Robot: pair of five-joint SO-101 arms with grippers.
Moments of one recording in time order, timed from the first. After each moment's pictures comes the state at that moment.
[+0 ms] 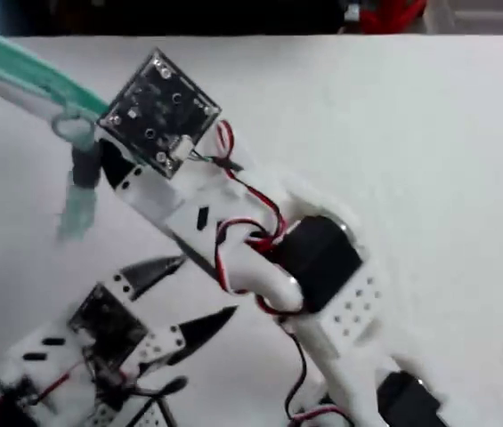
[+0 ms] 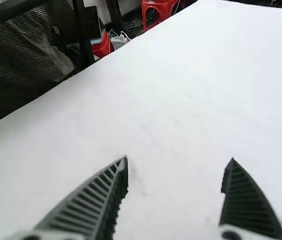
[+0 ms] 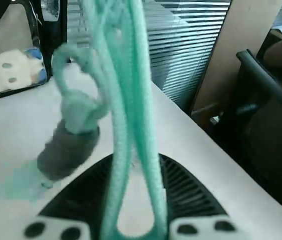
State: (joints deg) left arm 33.5 -99.1 51.3 80.9 -10.9; right arm -50.6 -18.1 -23.5 67.8 15.0
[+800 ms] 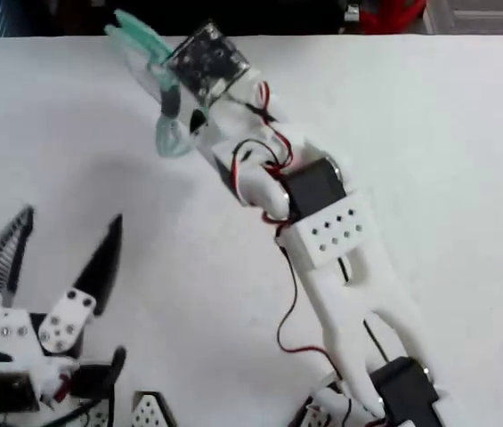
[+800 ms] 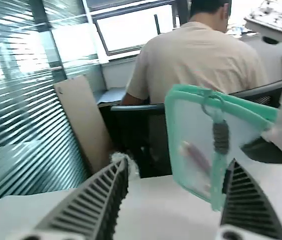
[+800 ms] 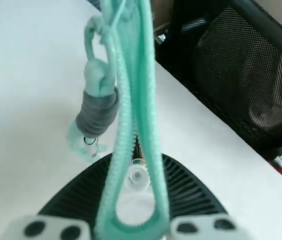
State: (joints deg) left arm -6.7 -99.1 41.3 64.0 -11.6; right arm -33.1 -17.4 -1.7 55.7 25.0
